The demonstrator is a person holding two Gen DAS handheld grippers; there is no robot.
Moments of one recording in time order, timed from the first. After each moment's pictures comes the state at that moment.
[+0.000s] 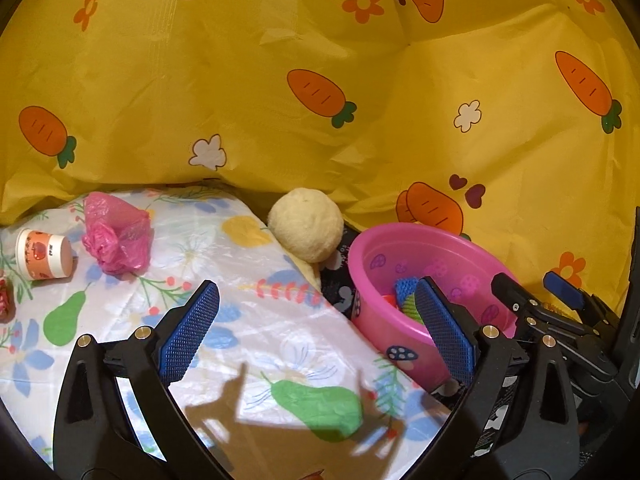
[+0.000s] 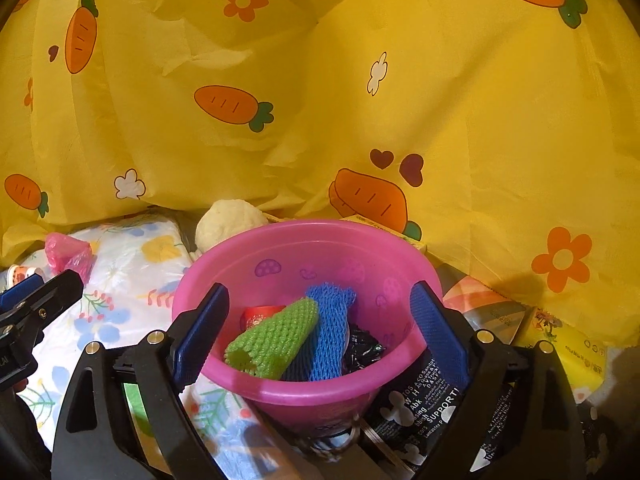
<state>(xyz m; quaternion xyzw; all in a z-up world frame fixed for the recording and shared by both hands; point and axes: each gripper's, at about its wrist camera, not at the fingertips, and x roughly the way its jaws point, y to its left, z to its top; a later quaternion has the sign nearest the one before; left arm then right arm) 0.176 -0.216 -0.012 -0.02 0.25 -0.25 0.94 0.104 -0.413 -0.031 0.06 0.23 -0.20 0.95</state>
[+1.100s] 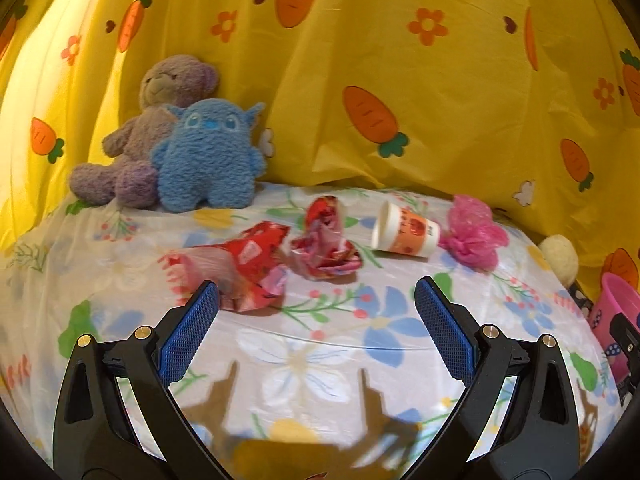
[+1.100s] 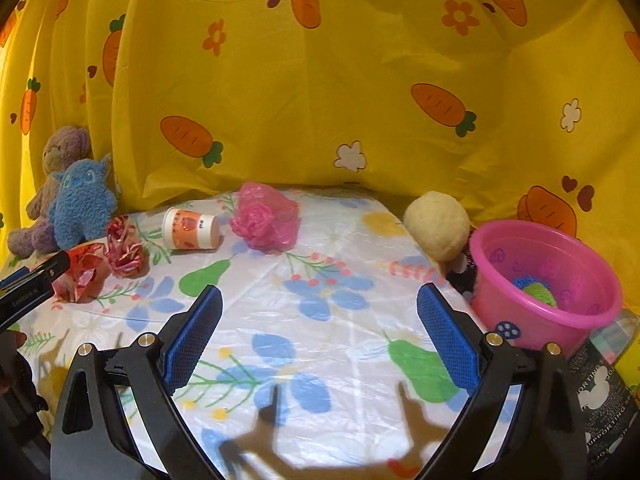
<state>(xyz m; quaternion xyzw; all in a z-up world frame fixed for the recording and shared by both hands) 0.126 0.097 -0.021 -0.07 0.23 0.13 0.96 0.113 -0.190 -0.036 0.01 0.23 0.03 0.97</state>
